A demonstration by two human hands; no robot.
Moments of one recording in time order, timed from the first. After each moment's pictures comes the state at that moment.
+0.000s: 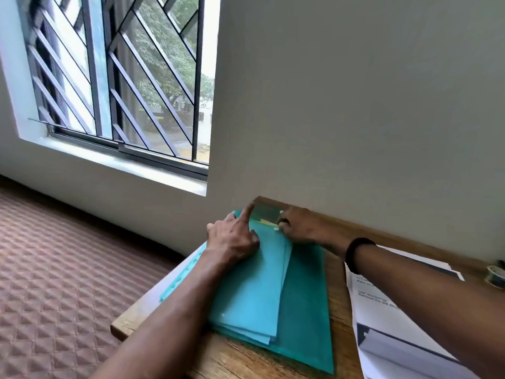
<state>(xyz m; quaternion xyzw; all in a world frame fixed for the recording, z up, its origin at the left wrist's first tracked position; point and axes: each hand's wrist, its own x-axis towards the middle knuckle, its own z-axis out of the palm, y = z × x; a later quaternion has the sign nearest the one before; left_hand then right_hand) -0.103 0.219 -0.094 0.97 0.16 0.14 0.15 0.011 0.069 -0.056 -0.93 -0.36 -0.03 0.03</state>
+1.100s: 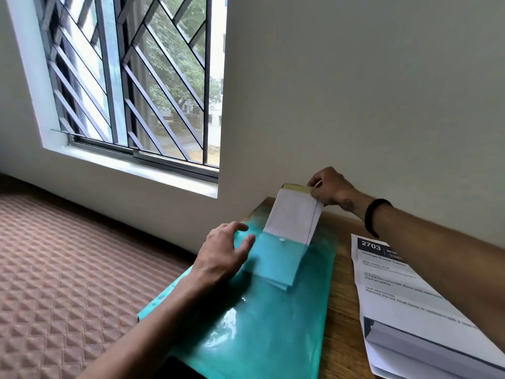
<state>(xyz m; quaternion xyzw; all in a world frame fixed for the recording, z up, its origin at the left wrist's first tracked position) -0.175 0.232 -0.100 0.91 0.14 0.23 0.33 0.042 0.051 0.012 -0.93 -0.22 -0.07 0.30</state>
